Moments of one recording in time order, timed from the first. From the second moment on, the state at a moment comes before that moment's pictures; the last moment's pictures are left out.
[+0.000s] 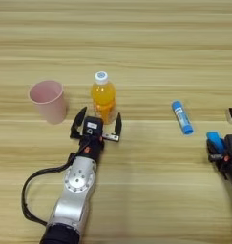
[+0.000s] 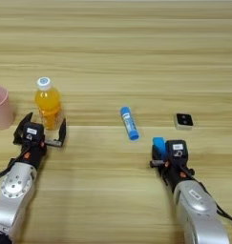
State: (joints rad) left arm 0.01 -0.03 -0.12 0.28 0.11 -0.29 0.00; right arm 0.24 -0.19 -0.07 -0.24 0.14 0.36 0.17
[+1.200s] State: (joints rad) left arm 0.01 -0.03 -0.13 0.28 0.11 -0.29 0.00; right arm 0.13 -0.17 0.07 -0.54 0.13 0.49 0.16
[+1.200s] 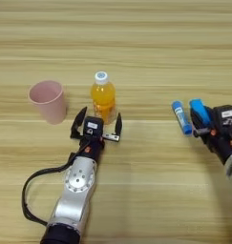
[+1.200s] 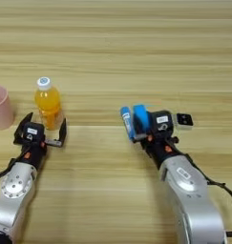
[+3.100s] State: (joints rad) left arm 0.00 -0.03 -0.14 0.28 0.11 -0.29 0.01; right arm 0.10 -0.10 0.28 -0.24 0.09 0.34 0.23
